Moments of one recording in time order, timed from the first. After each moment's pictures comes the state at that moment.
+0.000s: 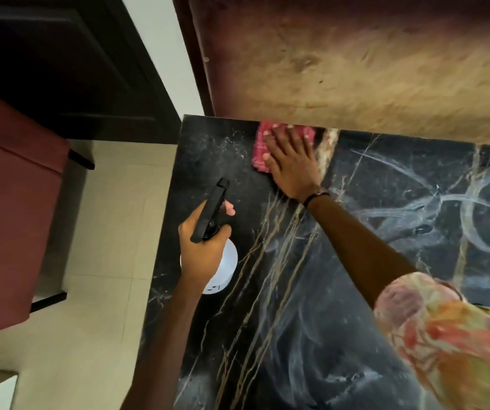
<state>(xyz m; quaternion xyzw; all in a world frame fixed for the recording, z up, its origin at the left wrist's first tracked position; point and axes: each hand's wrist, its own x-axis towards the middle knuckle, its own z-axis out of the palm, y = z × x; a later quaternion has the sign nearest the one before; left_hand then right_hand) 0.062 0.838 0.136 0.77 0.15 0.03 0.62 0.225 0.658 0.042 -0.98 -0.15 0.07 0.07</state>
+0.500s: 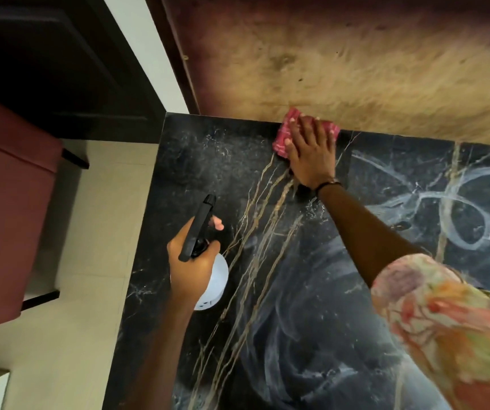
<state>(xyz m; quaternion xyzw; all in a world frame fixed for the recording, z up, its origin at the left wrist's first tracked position) 0.029 0.810 0.123 0.78 0.19 0.05 0.60 0.240 0.589 0.046 -0.99 -0.06 0.08 0.08</state>
